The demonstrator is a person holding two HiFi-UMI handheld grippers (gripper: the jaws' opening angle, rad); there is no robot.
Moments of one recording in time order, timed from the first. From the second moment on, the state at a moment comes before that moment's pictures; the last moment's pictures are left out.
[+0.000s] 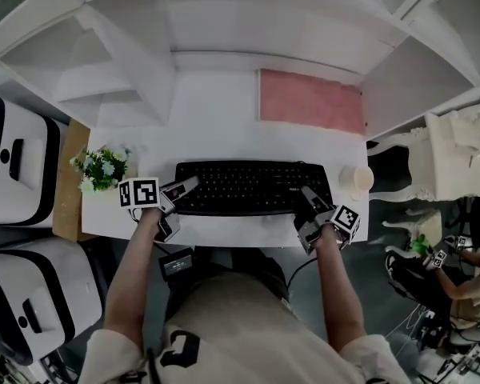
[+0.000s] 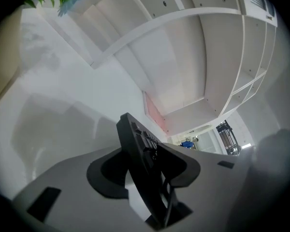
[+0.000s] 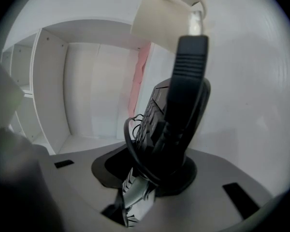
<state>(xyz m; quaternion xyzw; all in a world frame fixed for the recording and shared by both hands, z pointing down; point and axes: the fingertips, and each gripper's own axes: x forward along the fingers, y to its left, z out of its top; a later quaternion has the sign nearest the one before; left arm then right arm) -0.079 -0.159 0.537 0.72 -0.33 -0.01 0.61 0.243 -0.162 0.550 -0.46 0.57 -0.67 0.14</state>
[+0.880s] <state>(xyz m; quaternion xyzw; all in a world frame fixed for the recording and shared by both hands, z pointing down) -0.079 -0.153 0.567 0.69 -0.36 0.00 0.63 0.283 -0.114 0.557 -0.48 0.53 -0.70 0.06</state>
